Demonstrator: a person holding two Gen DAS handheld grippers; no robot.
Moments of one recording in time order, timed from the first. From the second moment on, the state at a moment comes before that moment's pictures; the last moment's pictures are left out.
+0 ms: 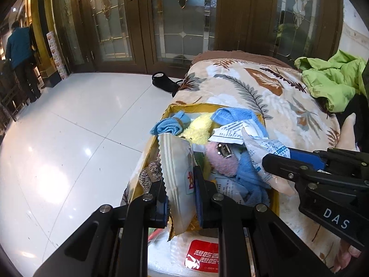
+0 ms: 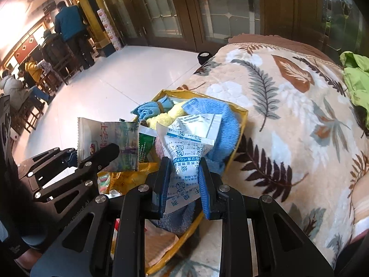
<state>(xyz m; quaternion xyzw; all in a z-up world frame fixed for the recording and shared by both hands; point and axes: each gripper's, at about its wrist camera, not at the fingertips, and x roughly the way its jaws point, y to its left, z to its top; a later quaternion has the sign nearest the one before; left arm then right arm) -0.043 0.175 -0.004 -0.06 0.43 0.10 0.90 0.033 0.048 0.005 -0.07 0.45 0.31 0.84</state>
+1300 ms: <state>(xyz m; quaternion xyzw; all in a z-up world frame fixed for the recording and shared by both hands) -0.069 0.207 -0.021 -0.14 0.44 0.05 0.88 0.015 0.062 -0.030 -0.02 0.50 0.37 0.78</state>
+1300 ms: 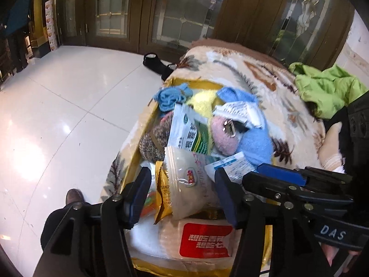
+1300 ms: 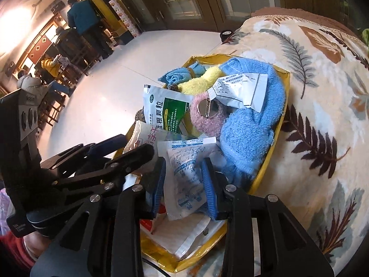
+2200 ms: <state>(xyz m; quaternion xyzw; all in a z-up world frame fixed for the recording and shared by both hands) -0.055 0.175 0.005 -0.08 0.43 0.10 0.90 0.012 0.002 0.002 0.06 0.46 0.33 0.82</state>
